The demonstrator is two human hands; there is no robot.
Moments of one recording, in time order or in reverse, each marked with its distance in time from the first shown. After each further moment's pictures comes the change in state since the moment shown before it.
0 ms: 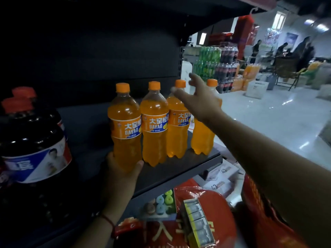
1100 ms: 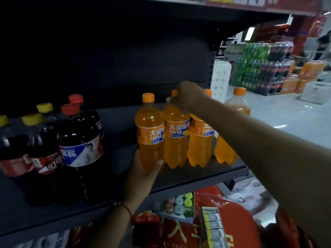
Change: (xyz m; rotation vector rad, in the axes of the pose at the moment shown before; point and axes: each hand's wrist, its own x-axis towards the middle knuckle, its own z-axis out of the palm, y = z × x) left_hand -0.014 0.017 -0.008 -0.014 -0.102 0.006; right_hand 0.037 -0.058 0.036 -0.362 -0.406 -0.074
